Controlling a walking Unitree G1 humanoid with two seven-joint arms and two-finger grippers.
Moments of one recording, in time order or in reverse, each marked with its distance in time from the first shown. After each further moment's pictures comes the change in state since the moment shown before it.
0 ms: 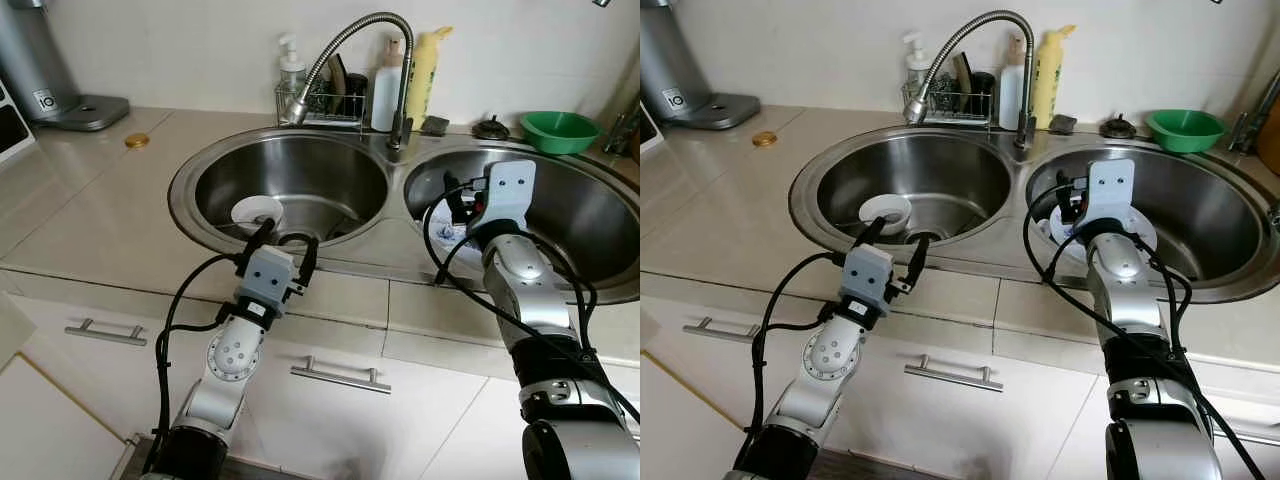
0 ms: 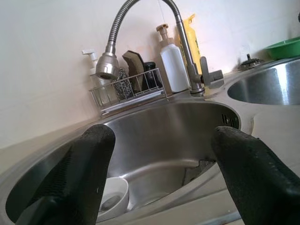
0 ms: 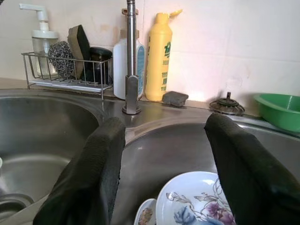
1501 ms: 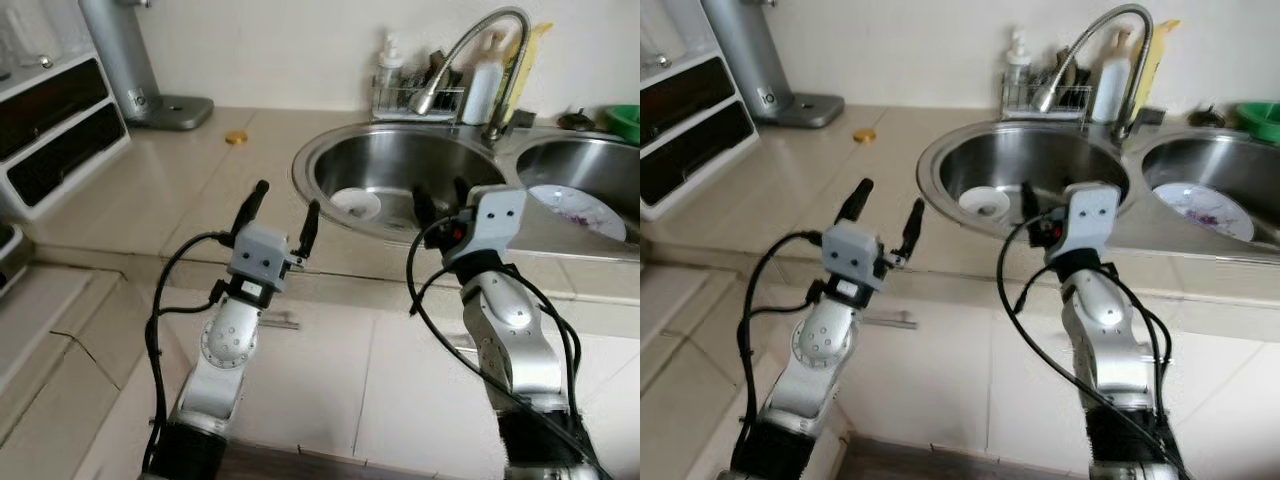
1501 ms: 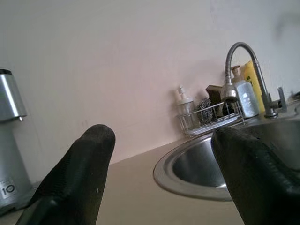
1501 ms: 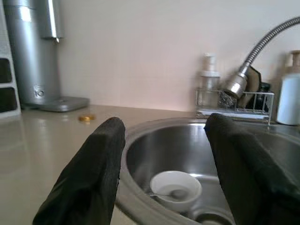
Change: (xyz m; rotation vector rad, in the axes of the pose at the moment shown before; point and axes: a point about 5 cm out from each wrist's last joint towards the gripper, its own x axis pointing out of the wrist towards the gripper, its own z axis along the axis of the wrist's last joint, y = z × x) left arm 0.005 0.019 0.041 0.041 -0.182 0.066; right arm -0.061 0.069 0.009 0.110 -0.149 0.221
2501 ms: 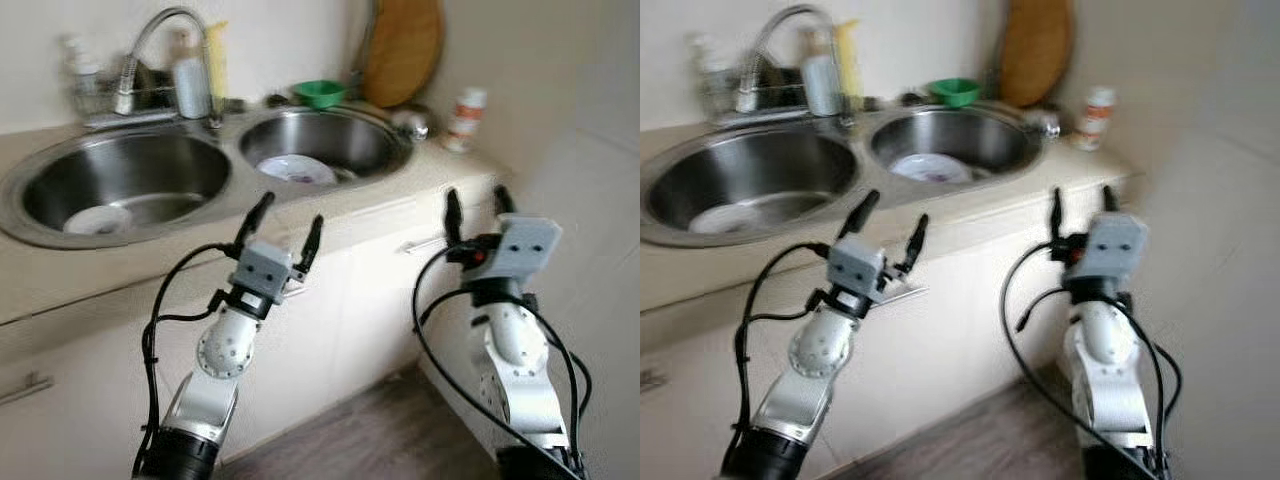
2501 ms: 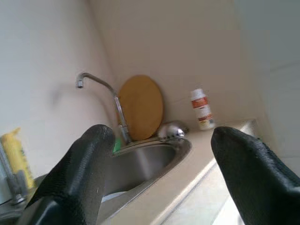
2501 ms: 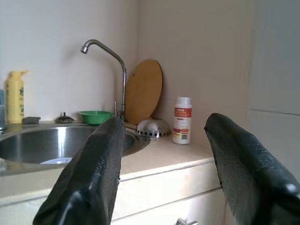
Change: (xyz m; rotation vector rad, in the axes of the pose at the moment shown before) left arm -0.003 -0.017 -0.003 -0.031 0.007 -0.092; right arm -0.032 -0.024 -0.001 -0.104 -0.100 -0.202
